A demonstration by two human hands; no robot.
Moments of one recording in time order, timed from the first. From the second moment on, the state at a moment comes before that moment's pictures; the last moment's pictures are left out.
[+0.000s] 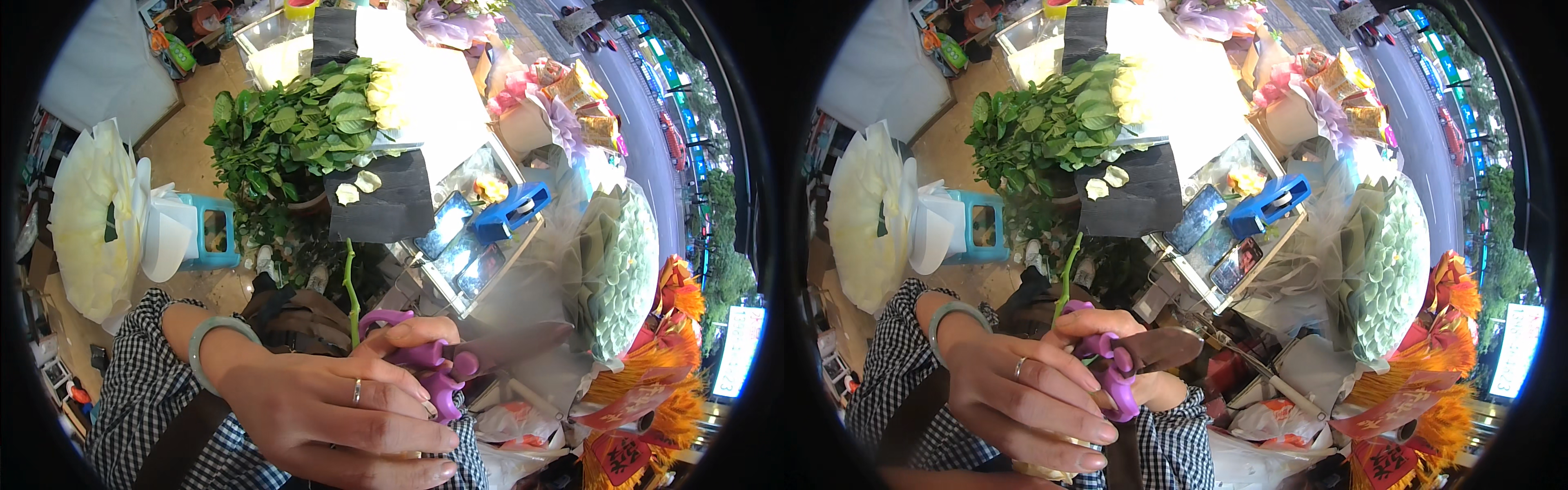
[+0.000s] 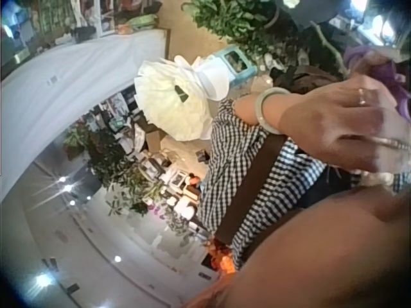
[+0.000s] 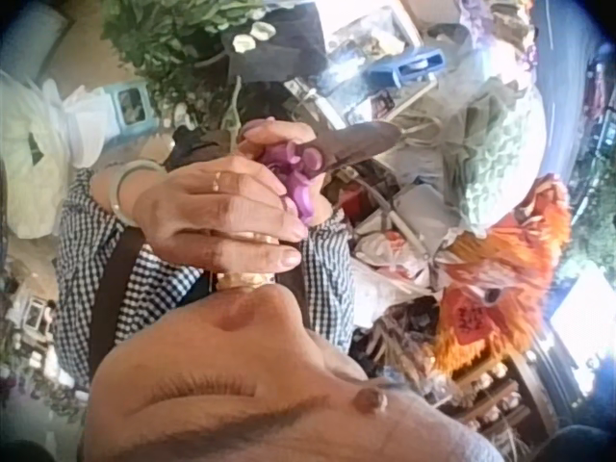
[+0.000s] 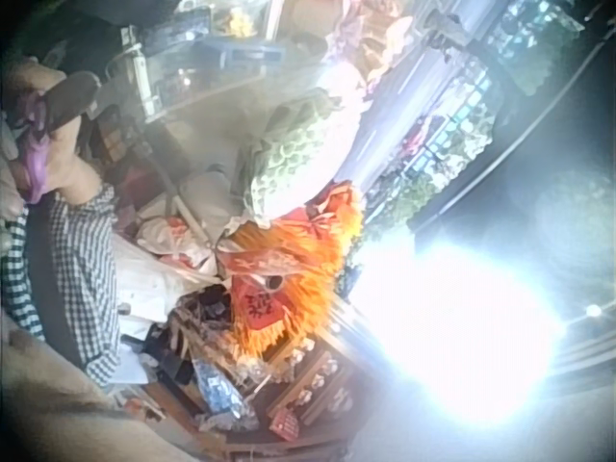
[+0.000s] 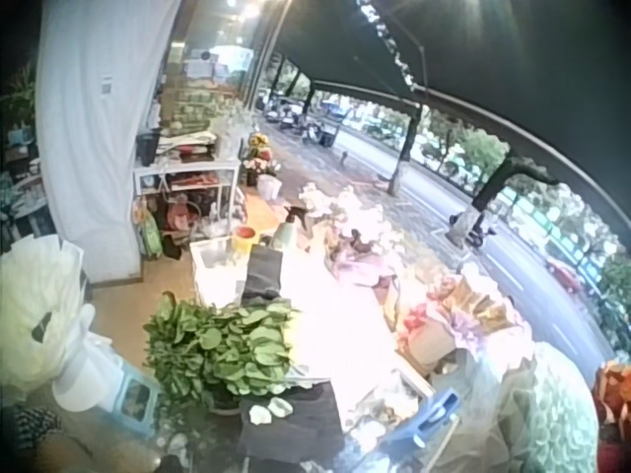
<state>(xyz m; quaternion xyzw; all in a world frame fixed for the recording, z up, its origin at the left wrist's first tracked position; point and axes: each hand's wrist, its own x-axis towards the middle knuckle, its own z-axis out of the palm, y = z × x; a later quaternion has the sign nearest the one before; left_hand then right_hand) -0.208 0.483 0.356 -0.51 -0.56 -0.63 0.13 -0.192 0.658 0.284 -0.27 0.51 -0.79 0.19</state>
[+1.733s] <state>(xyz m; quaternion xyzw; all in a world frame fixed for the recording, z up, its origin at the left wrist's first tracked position) -0.241 0.472 0.294 -0.35 -0.68 -0.65 0.04 -0.219 0.634 0.248 -0.06 0.46 -0.88 0.14</state>
